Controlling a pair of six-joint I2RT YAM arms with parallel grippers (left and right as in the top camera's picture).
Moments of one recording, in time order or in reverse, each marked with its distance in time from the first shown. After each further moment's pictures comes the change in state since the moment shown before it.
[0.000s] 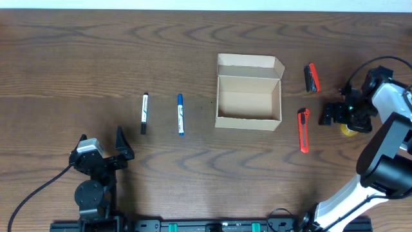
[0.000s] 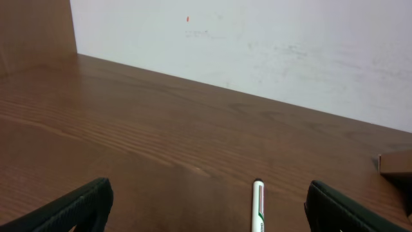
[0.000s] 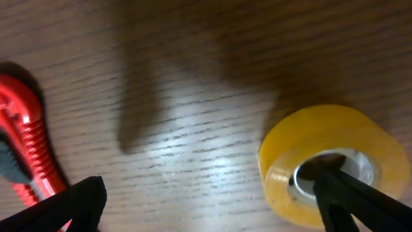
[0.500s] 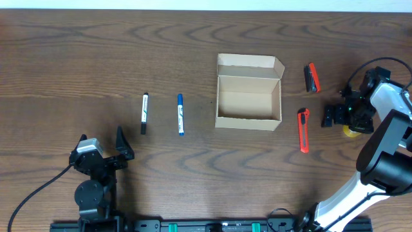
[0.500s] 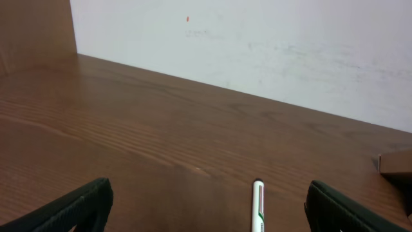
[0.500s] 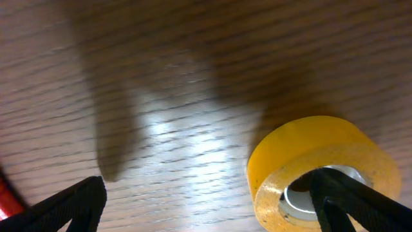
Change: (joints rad) left arm 0.000 0.000 0.000 0.000 0.000 0.000; right arm 0.001 0.023 0.000 0.023 0.087 0.012
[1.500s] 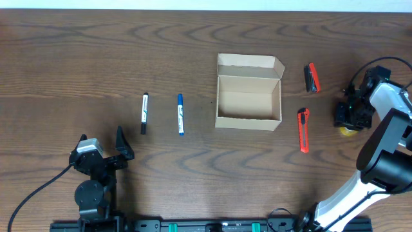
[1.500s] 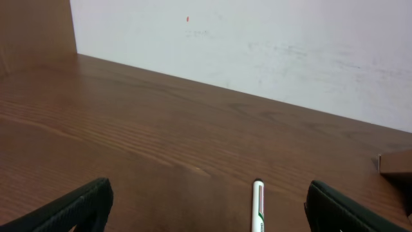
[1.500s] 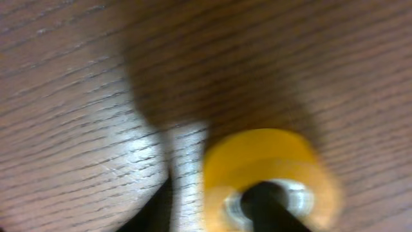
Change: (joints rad) left arm 0.000 0.000 0.000 0.000 0.000 0.000; right arm 0.000 0.014 0.000 0.048 0.029 0.068
